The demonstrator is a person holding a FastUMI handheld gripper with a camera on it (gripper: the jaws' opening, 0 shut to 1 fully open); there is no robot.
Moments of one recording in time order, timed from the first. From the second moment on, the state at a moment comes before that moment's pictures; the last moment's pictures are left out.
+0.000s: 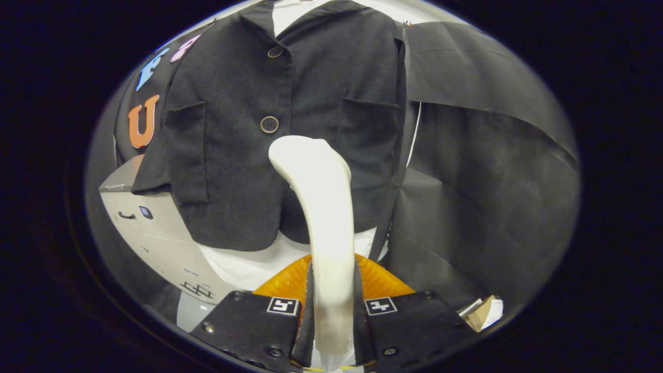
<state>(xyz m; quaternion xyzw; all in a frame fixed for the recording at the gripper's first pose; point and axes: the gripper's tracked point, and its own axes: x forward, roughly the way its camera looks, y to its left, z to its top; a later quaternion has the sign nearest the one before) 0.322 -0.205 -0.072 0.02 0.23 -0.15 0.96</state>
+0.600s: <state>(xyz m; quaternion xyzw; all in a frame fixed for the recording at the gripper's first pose) 0.280 -0.191 -0.050 0.07 0.19 -0.12 0.97</state>
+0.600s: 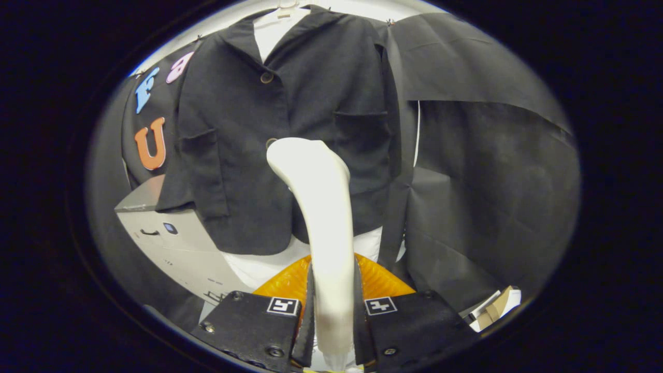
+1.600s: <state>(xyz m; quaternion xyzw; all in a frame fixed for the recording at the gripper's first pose) 0.017 -0.035 -0.013 0.05 0.13 -0.08 0.99</state>
